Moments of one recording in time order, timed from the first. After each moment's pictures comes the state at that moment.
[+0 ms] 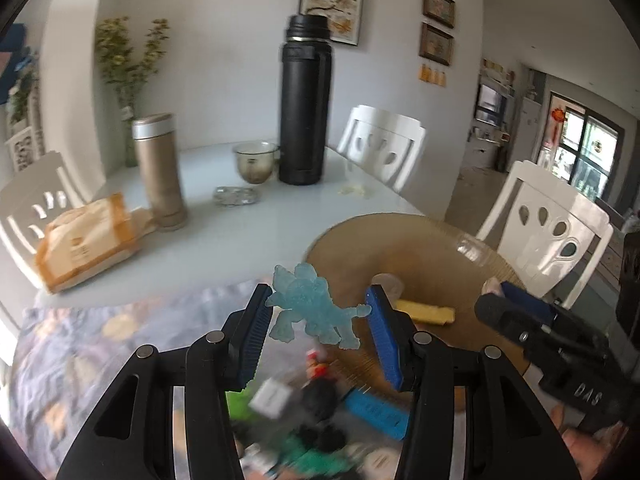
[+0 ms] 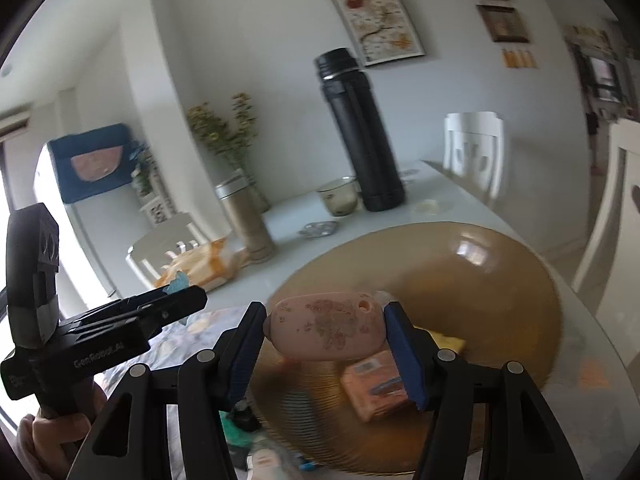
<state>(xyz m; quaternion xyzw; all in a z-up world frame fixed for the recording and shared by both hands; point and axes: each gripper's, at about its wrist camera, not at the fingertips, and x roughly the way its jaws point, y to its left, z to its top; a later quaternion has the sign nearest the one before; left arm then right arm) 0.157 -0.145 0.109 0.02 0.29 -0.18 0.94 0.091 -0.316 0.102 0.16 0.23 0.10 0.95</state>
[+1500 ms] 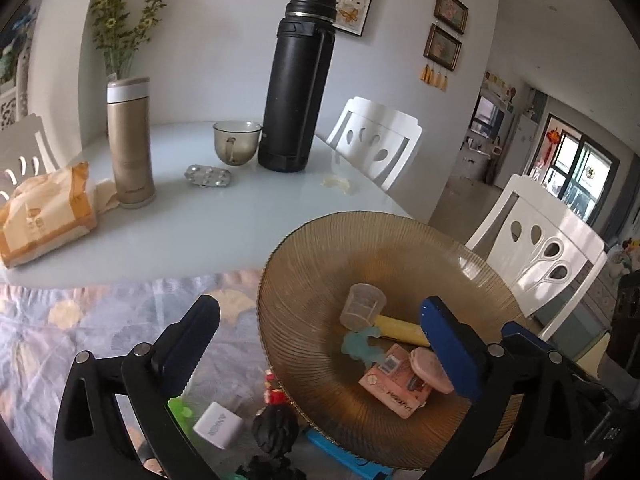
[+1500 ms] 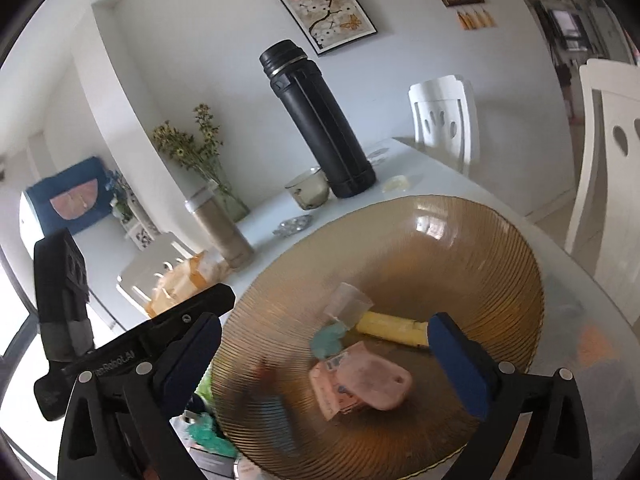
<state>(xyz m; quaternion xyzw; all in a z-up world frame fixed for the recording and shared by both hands) 0.186 -0.158 0.088 -0.04 0.31 -0.20 0.93 0.106 -0.344 0.086 0.22 0.26 0.09 0.94</state>
